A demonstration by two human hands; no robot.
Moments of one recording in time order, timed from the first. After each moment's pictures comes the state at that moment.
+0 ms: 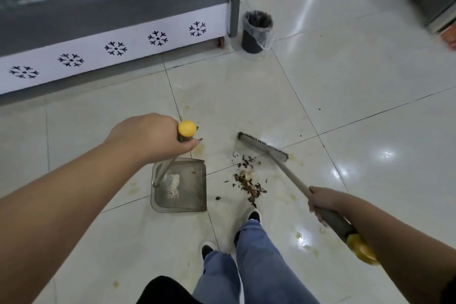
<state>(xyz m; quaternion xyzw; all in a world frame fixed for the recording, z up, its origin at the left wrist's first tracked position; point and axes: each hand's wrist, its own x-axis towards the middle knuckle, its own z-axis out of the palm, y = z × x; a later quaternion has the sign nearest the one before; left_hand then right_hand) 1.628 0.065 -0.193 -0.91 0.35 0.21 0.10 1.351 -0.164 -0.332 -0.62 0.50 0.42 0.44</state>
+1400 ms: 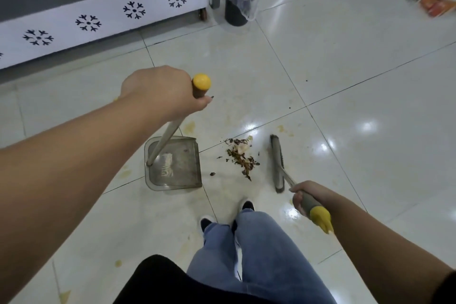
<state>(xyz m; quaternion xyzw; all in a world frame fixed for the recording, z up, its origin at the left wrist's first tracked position) 1.595 0.050 -0.190 -0.91 0.37 0.16 0.13 1.303 -0.070 -0.328 -0.21 0.68 0.17 0.68</state>
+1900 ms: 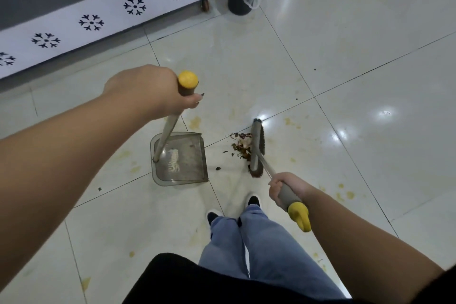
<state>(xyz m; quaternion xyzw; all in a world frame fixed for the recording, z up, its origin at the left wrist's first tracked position) 1.602 0.035 -0.194 -0.91 0.33 0.20 0.12 1.330 -0.062 -0.346 -0.04 0.60 0.16 0.78</state>
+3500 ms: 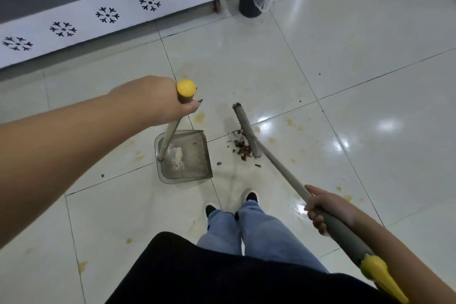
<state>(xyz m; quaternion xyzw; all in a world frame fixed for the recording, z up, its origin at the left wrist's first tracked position) 1.574 0.084 -0.192 -0.92 0.32 0.23 0.07 1.250 -0.062 -0.284 -0.36 0.56 0.26 0.70</state>
